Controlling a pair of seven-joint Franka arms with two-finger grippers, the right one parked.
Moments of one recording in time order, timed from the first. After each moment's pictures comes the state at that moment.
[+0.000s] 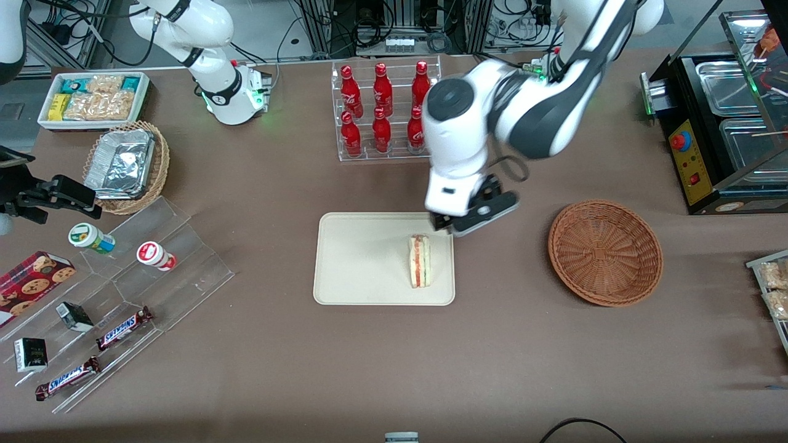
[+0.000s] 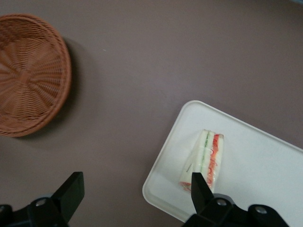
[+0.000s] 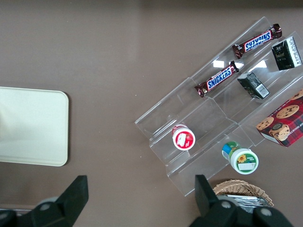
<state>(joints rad) -0.36 0.30 -0.35 -1.55 0.33 1.80 -1.25</state>
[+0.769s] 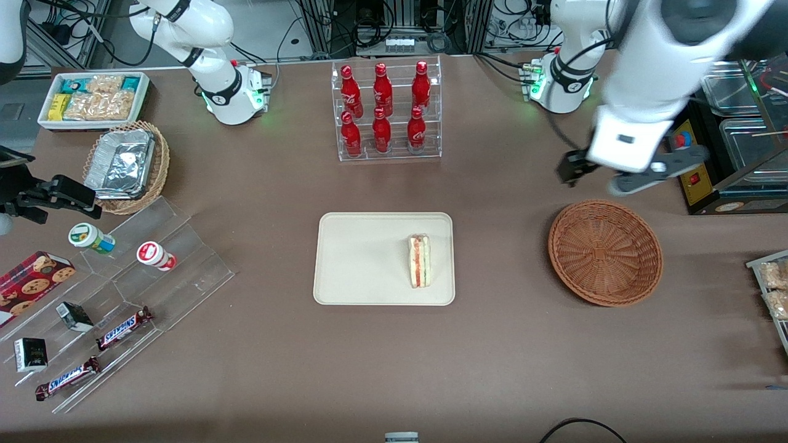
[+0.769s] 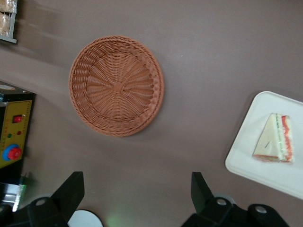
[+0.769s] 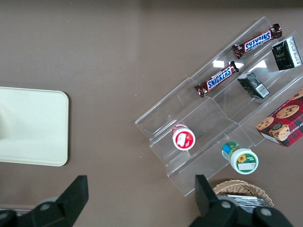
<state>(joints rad) -0.10 0.00 -0.22 -1.60 0.11 1.51 -0.63</state>
